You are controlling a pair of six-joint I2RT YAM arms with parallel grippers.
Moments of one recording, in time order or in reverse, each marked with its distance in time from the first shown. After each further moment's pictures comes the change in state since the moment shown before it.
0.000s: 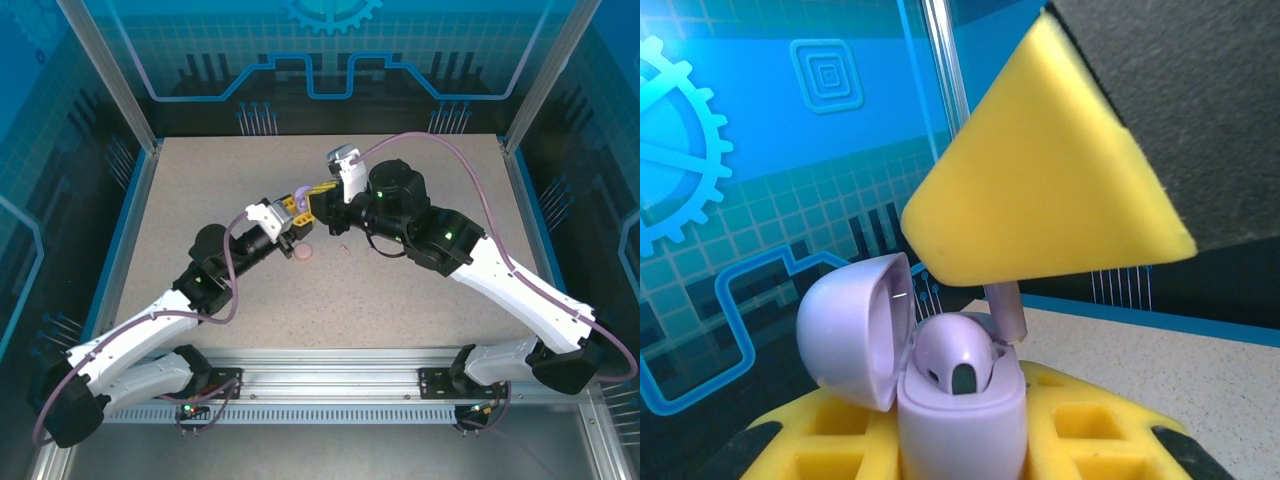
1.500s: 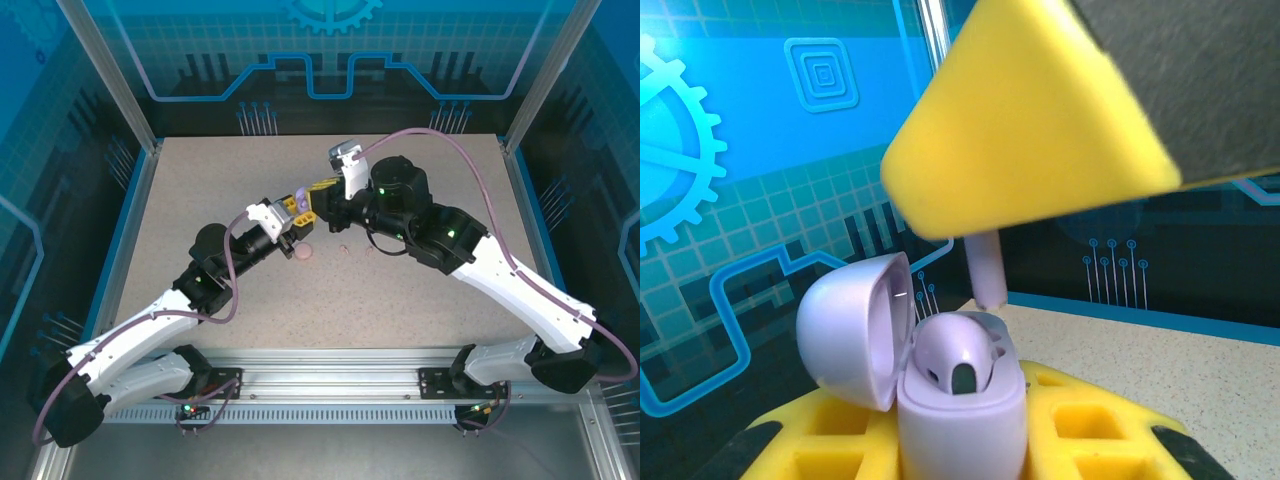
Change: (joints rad) left arm 0.000 0.001 0.005 -0.004 0.008 0.000; right arm -0.003 0.008 0.039 -0.019 -0.001 0.026
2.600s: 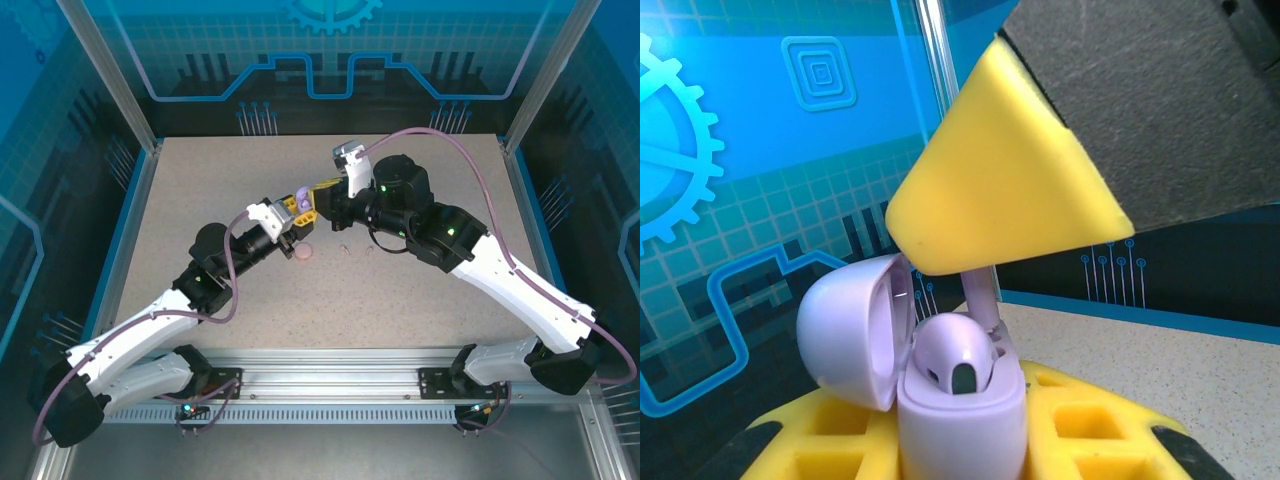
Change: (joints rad) left arm 0.000 0.000 0.005 -0.009 0.003 0.000; right arm -0.037 -0.006 -0.029 0.009 -0.049 0.023
